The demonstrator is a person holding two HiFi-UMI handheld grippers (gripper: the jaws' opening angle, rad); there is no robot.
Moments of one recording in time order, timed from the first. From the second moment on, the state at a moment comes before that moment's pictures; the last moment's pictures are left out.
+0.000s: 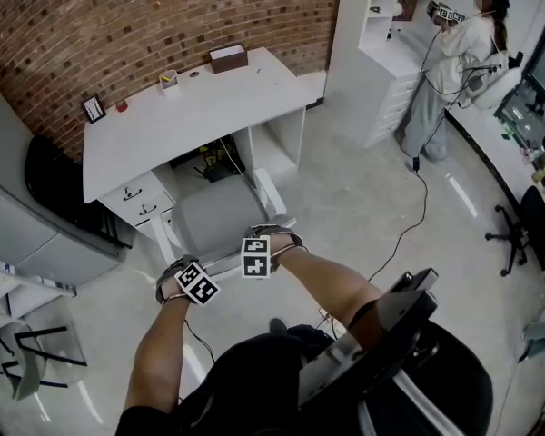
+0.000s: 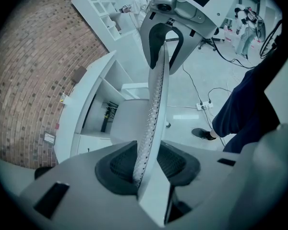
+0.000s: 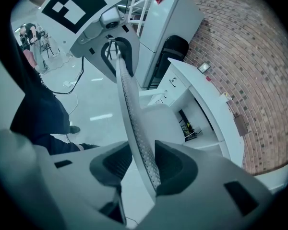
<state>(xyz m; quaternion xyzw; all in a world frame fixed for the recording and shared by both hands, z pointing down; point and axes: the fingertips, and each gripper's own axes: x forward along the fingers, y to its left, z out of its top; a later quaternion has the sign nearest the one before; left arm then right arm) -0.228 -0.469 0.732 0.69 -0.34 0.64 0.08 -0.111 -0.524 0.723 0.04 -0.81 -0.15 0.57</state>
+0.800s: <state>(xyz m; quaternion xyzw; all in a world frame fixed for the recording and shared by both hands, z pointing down) -0.219 -0.543 0.731 0.72 -0.30 0.63 0.03 -0.103 -0.599 0.723 0.06 -0.80 -0.15 0.58</state>
